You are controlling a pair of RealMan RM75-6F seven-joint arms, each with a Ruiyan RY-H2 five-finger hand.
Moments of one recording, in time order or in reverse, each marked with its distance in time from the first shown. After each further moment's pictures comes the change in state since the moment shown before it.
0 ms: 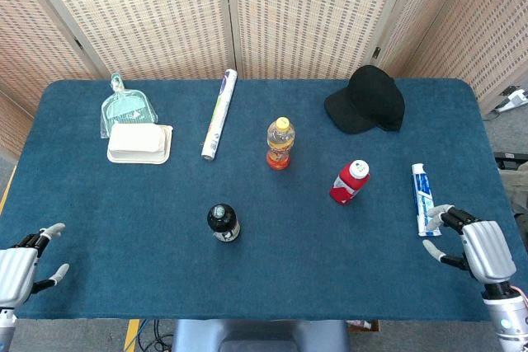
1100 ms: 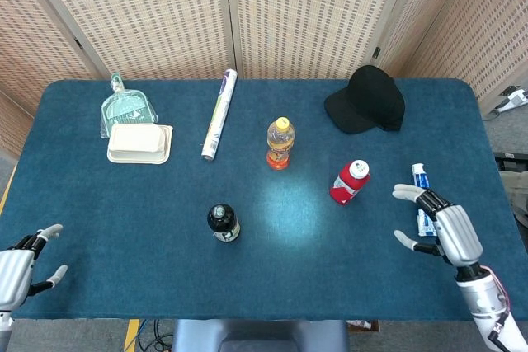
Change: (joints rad) left arm 0.010 0.015 0.002 -0.008 0.012 0.021 -0.034; right arm 0.109 -0.074 0.043 0.029 -0.030 -0.055 0.174
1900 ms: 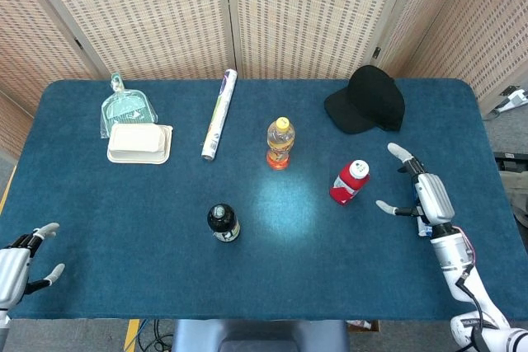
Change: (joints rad) left arm -0.004 0.006 -0.007 0.008 -0.022 -0.018 -0.032; right arm 0.152 -0.164 0.104 0.198 0.197 -0.224 0.193
